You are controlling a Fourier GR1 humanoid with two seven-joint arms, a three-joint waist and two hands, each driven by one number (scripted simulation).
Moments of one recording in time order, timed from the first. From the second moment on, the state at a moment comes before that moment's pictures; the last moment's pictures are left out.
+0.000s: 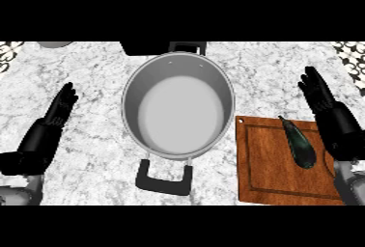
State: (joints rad) left arm -0.09 0.49 -0.17 -1.57 0.19 0.16 -0.12; right arm -0.19 -0.52 0.20 -1.62 -0.27 -0.21 0.02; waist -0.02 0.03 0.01
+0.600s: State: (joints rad) left arm -0.06 0.53 -0.12 -1.38 0.13 0.26 0.15; right arm -0.22 -0.60 0.20 -1.36 0.05 -0.53 0.22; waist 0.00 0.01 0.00
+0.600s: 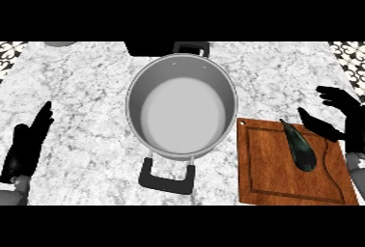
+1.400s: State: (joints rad) left arm -0.10 0.53 -0.11 -1.39 0.10 0.28 0.34; right arm -0.38 -0.77 0.40 -1.60 0.34 -0.17 0.98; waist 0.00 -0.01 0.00
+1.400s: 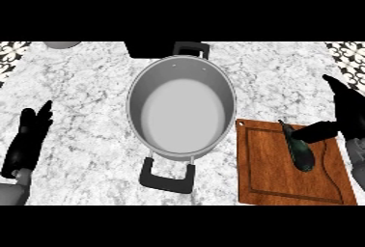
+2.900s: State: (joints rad) left arm -0.10 0.49 -0.07 -1.41 0.04 0.25 0.36; right arm -0.49 -0.70 0.46 -1.36 0.05 0.19 1.10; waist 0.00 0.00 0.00
